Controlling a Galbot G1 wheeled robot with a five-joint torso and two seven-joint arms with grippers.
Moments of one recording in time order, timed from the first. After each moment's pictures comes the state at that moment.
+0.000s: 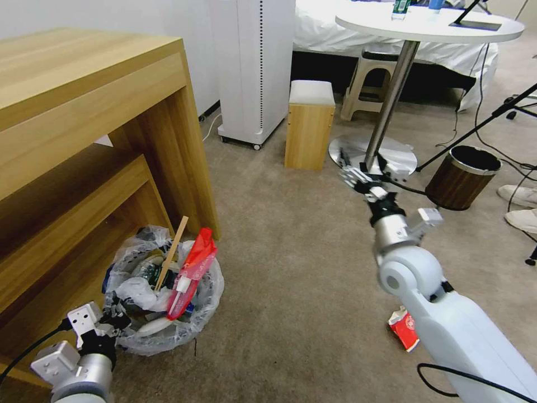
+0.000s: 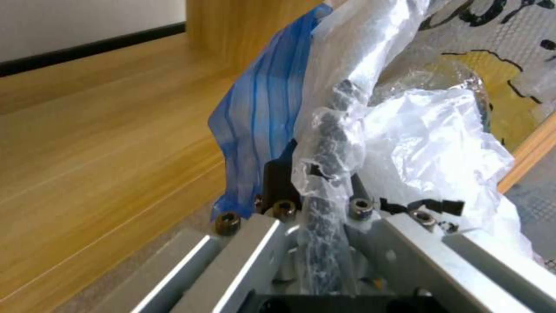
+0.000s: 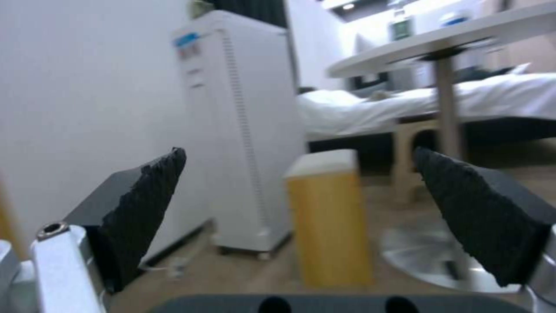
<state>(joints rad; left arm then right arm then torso) 1.78 -1.44 -0.78 -2.33 -0.55 0.34 -0.29 -0.97 0.98 0.26 1.97 0.68 0.10 0.36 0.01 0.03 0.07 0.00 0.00</state>
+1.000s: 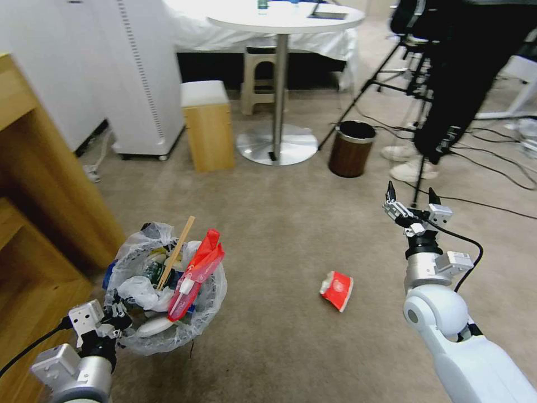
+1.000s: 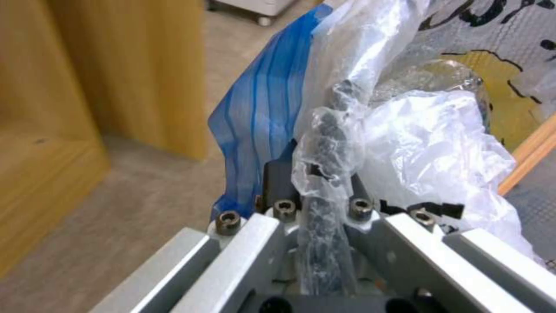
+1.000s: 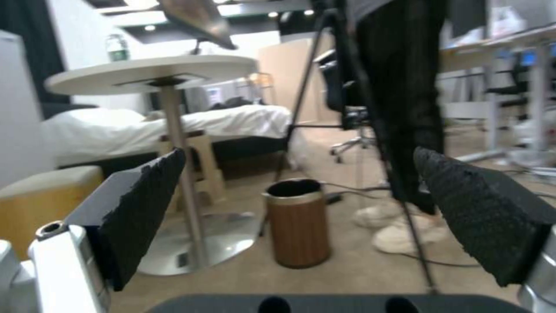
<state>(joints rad) 1.81 -1.42 -0.79 -2.34 -0.51 0.30 -0.26 -1.20 1.04 0.42 1.93 0.53 0.20 0.37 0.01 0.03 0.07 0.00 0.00</state>
